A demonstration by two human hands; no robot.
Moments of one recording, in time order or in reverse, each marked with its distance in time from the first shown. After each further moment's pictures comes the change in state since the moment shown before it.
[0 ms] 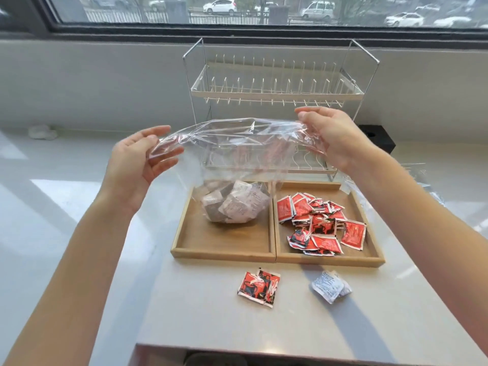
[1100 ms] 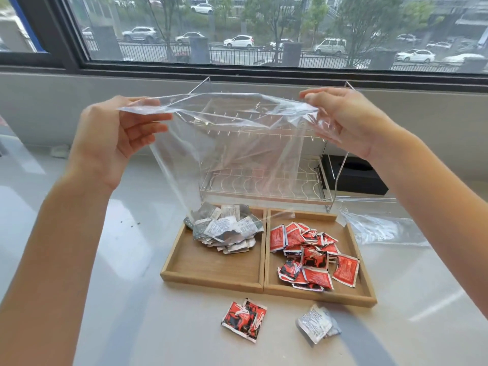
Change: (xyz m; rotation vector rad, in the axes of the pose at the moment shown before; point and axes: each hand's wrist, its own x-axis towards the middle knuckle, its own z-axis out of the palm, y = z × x) left_hand -0.003 0.077 0.032 0.074 -0.003 0.162; right_hand 0.003 -0.078 -0.031 -0.090 -0.152 -0.119
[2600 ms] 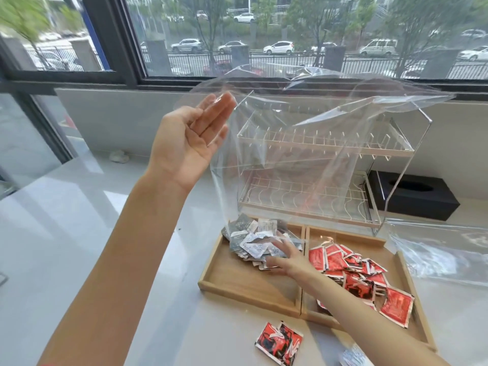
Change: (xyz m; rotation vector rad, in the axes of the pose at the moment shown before) left_hand 0.012 0.015 0.020 -0.534 0.020 -0.124; right_hand 0.001 0.252 0.100 -0.008 -0.394 0.343
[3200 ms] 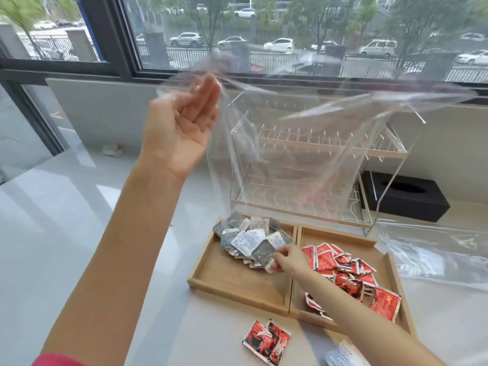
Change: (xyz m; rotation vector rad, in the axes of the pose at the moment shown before) left_hand 0.007 -0.002 0.012 -0.102 0.041 0.047; right_hand 0.009 0.006 -0.011 -0.225 0.263 0.137
